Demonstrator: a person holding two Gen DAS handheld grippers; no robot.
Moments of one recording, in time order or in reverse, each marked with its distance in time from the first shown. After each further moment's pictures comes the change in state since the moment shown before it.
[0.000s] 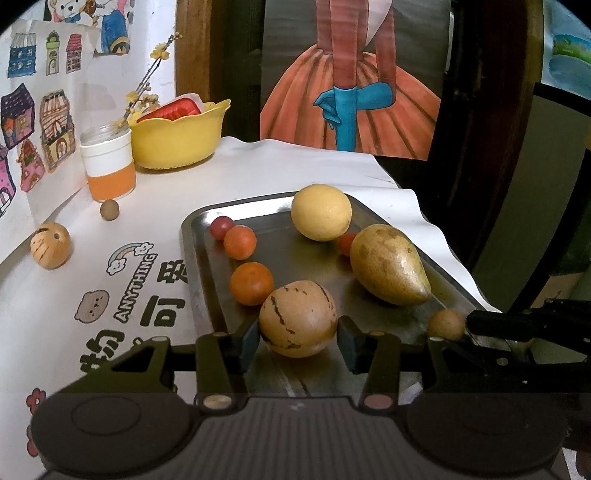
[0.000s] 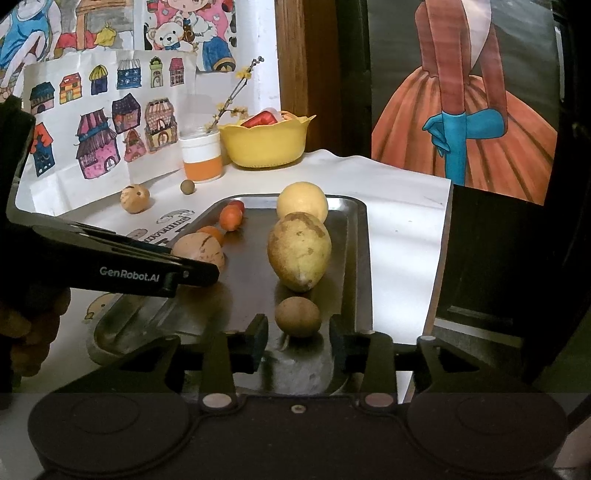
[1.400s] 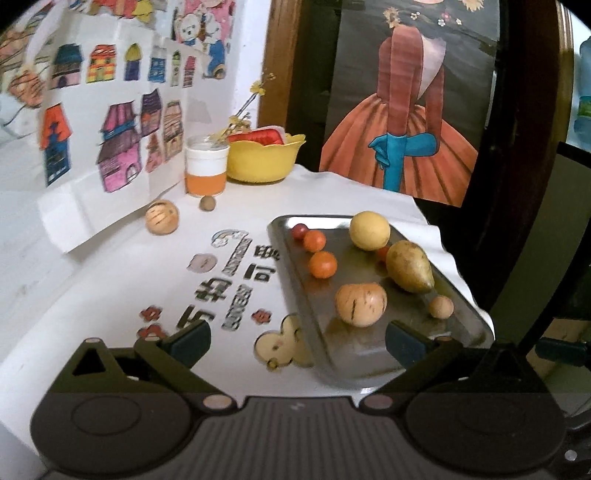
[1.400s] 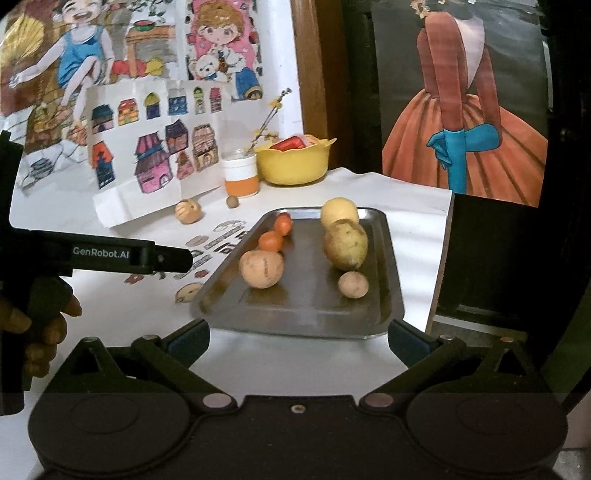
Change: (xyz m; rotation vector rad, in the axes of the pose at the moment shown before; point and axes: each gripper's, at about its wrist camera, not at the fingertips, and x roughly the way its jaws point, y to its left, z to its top) left arm -0.123 0.024 -0.049 -0.164 -0.102 0.120; right arm -0.104 0.053 -0.025 0.014 -0.038 0.033
